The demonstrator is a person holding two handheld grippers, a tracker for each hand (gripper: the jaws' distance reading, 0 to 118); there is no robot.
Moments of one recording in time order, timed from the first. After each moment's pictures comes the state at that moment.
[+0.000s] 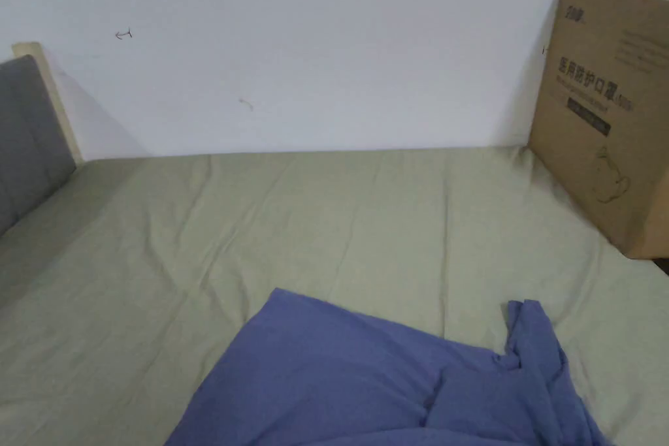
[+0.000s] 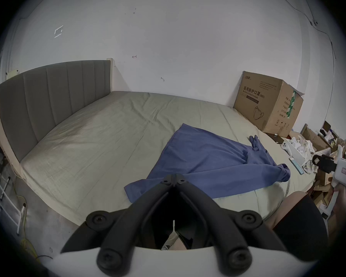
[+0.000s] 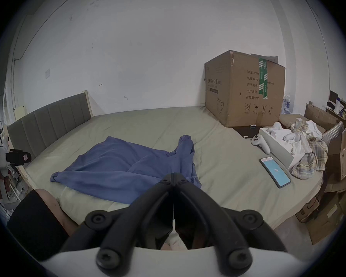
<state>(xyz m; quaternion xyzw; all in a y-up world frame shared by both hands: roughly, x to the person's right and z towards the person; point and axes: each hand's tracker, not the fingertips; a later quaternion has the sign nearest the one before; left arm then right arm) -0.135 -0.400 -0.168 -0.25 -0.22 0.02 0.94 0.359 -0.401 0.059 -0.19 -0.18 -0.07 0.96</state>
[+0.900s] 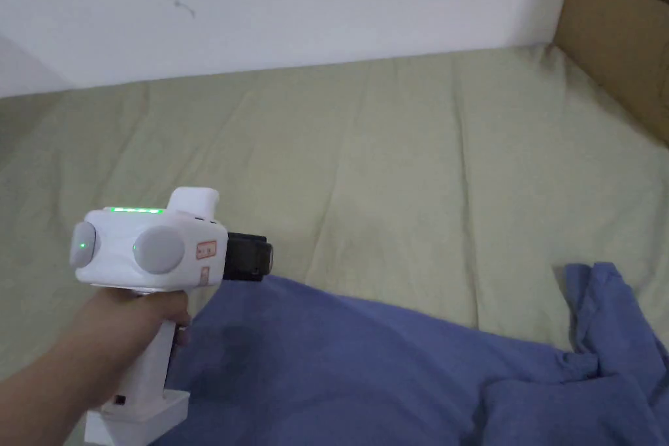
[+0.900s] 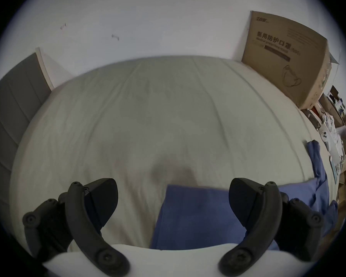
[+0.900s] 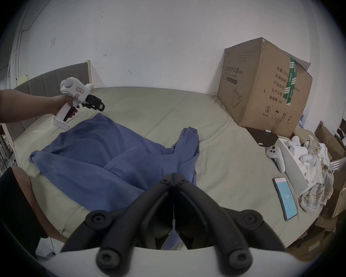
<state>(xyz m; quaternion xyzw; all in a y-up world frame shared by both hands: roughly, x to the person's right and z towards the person) 0.157 -0.494 -0.601 -0.41 -0.28 -0.12 0.86 0.416 -0.428 -0.059 -0.28 -0.15 0.00 0.95</state>
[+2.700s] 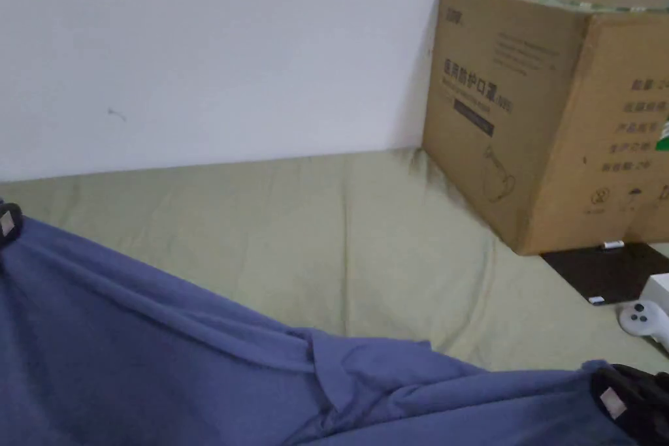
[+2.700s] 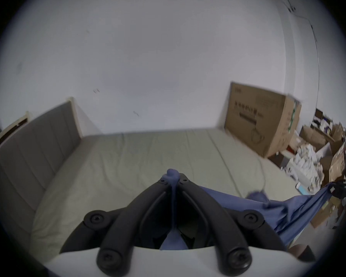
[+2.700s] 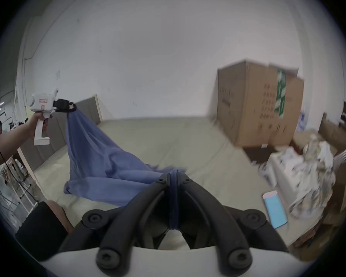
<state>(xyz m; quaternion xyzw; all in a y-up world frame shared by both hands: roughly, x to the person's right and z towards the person) -0.018 -0.225 -0.436 -0.17 -0.29 -0.03 0.94 0.435 -0.295 0.019 -0.17 -0.13 -0.05 0.98</state>
